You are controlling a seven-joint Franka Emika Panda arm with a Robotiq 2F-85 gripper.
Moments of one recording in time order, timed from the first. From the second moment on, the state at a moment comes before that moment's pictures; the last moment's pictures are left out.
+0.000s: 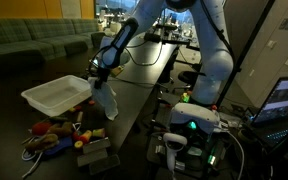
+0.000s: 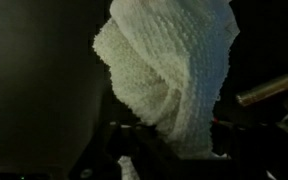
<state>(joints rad) -0.14 0.55 0.10 -2.12 0.04 2.86 -0.19</state>
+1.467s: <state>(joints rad) -0.04 0.99 -0.07 -1.67 -0.11 2.86 -0.12</state>
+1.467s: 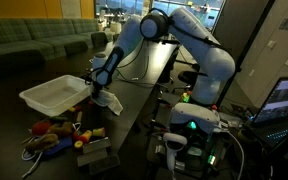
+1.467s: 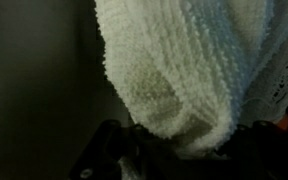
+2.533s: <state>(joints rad) -0.05 0.91 0.09 -1.87 -0.05 2.91 -0.08</state>
